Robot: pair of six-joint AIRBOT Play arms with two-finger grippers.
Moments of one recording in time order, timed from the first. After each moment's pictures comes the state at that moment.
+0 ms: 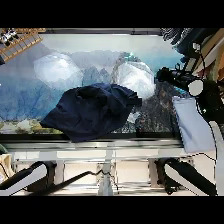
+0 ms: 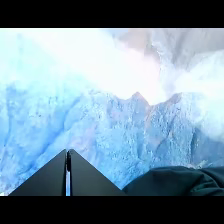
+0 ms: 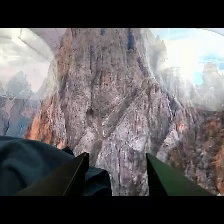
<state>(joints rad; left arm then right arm) 0.28 -1.20 1.52 1.59 -1.20 -1.72 0.02 -1.07 1.01 -1.34 0.66 1.60</state>
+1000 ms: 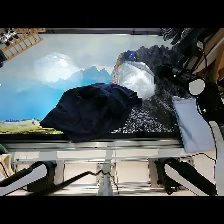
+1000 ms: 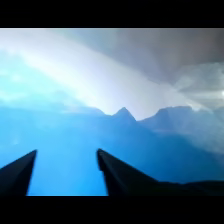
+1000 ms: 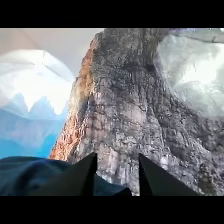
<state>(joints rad) 0.28 -1.25 1.52 1.52 -1.10 -1.72 0.02 -1.07 1.01 -1.24 0.60 1.61</state>
